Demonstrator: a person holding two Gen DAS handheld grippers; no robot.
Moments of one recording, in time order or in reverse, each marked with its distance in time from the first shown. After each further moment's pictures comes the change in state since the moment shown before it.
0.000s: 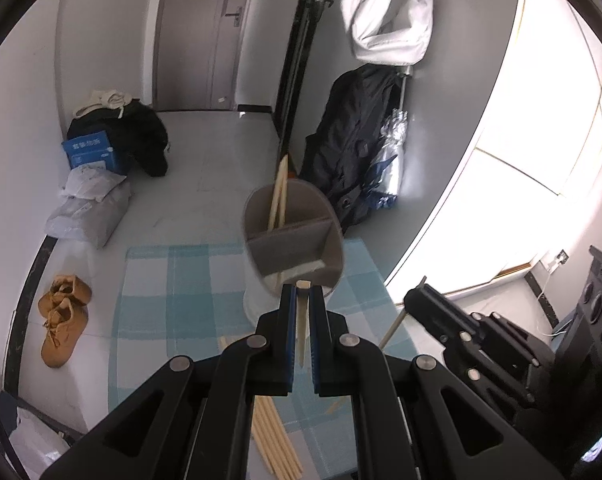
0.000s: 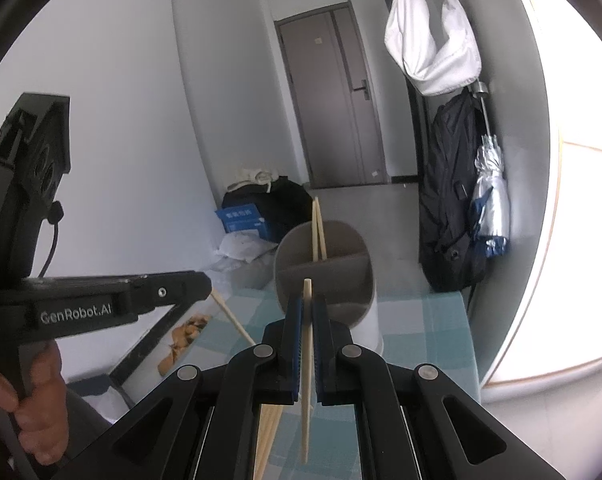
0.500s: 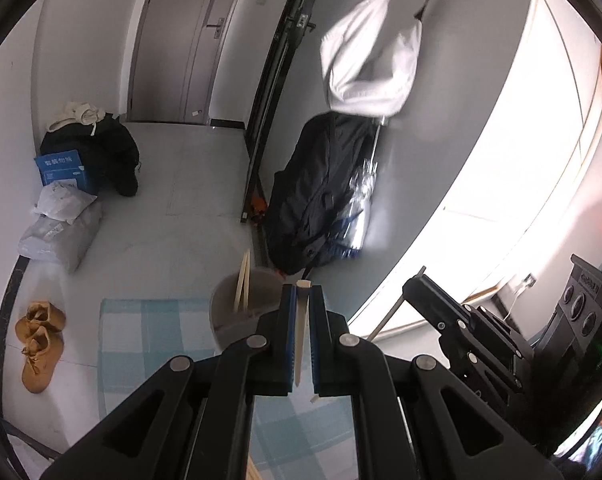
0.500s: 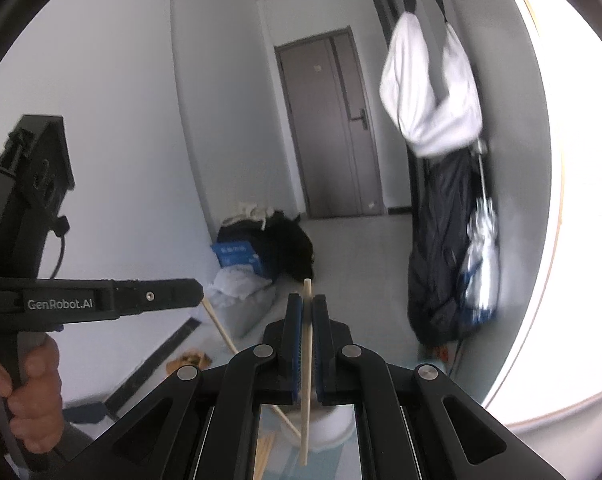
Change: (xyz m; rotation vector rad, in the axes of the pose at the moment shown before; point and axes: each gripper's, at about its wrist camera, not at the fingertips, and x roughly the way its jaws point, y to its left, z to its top) left arm -0.018 0.002 0.078 -0.044 -0.042 -0.126; right arm -0.002 -0.022 0.096 -0.032 -0.110 -0.005
